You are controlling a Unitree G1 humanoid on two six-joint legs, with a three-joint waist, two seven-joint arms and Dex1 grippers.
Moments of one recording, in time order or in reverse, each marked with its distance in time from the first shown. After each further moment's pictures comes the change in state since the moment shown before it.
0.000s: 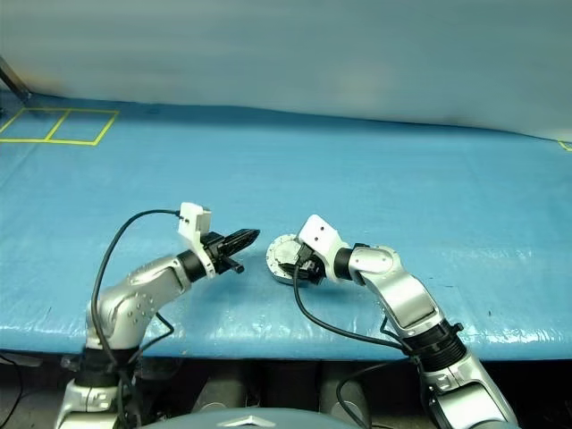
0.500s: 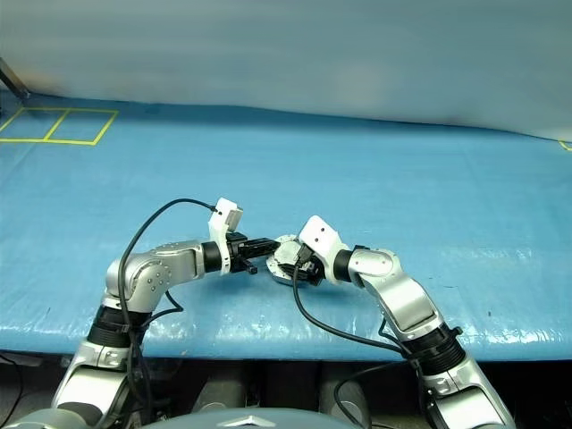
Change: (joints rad) left arm -0.152 0.036 -0.147 0.121 0.062 0.108 -0.086; right arm 0.022 0.012 -0.010 -0.017 0.000 0.008 -0.015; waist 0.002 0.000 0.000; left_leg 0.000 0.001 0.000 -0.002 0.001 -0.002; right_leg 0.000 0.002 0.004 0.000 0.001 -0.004
